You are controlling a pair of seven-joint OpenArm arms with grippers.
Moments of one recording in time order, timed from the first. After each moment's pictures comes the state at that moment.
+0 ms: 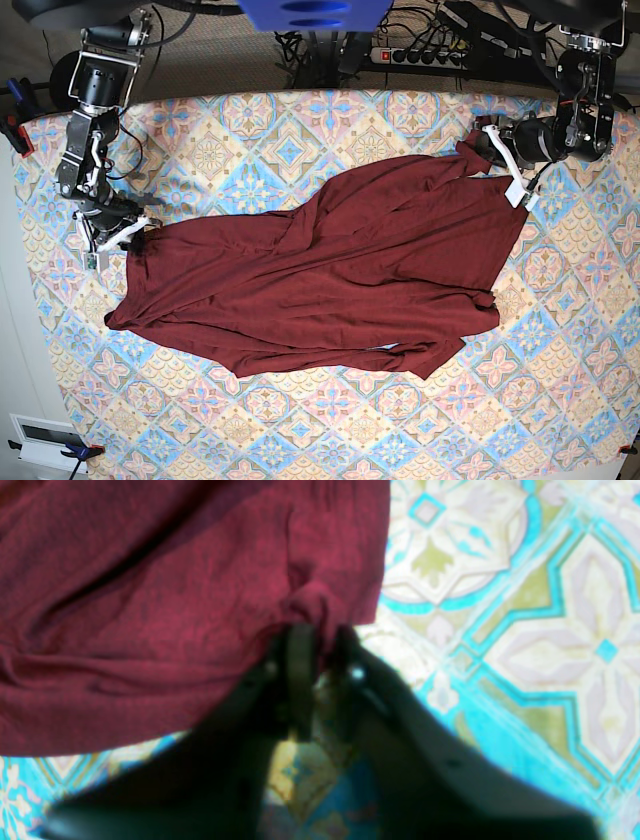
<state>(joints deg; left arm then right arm) 19.0 -36.4 -6.3 102.4 -52.8 -12.3 66.5 4.8 19.0 18.6 66.6 21.5 23.7 -33.5</state>
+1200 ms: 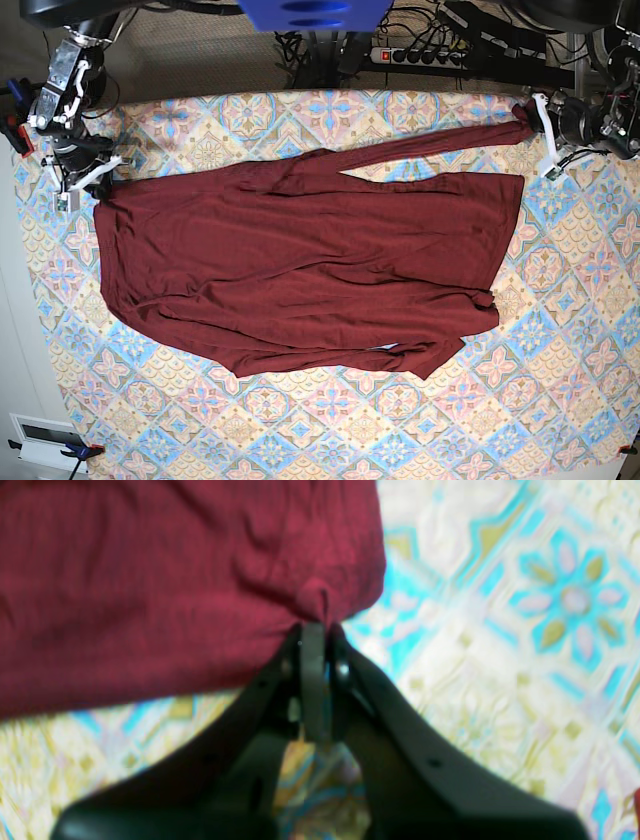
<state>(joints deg) 28.5 -53.6 -6.1 102.8 -53.2 -20.7 66.0 -14.3 18.1 32.0 84.7 21.5 29.4 -34.5</state>
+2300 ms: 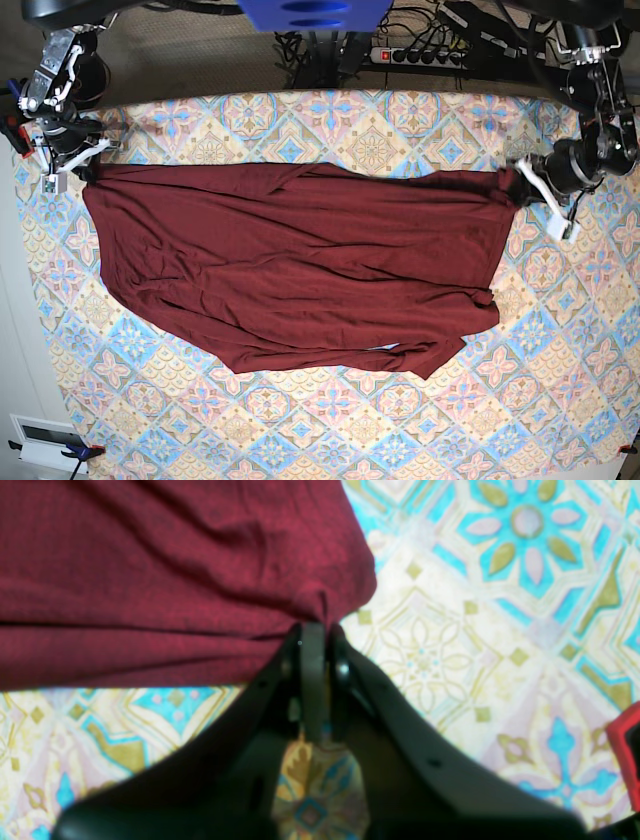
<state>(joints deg) 12.5 -28.7 -22.5 96.2 -47.0 -24.9 64.3 -18.1 18.4 35.9 84.7 21.4 29.7 -33.9</state>
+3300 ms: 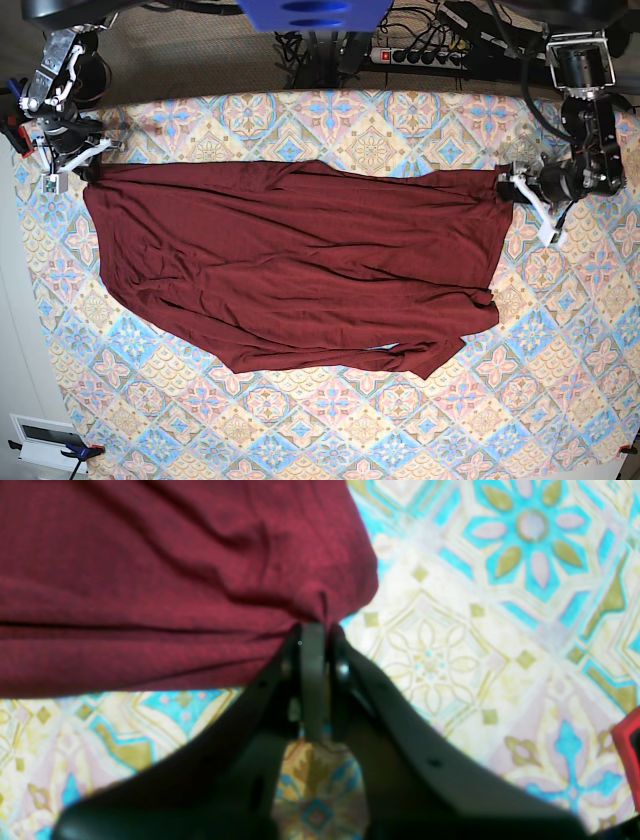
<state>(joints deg) 3.4 -30.8 -14.4 78.4 -43.2 -24.7 64.3 -18.1 18.1 35.8 84.7 21.4 29.7 -34.0</state>
